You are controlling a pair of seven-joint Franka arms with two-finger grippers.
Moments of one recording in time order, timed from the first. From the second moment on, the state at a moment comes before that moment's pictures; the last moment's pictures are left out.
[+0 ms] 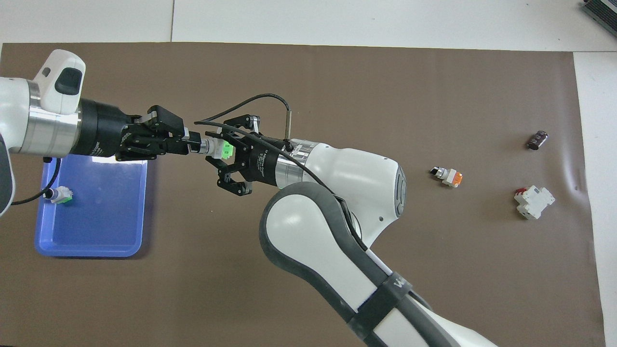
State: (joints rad) left arm 0.01 0.00 -0.16 -1.77 -0.73 1.85 -0.22; right arm 0.66 0.35 0.06 -1.65 1.37 2.68 1.15
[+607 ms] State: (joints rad) left arm 0.01 0.00 -0.16 -1.80 -0.76 1.87 -0.22; right arm 0.66 0.35 0.06 -1.65 1.37 2.68 1.15
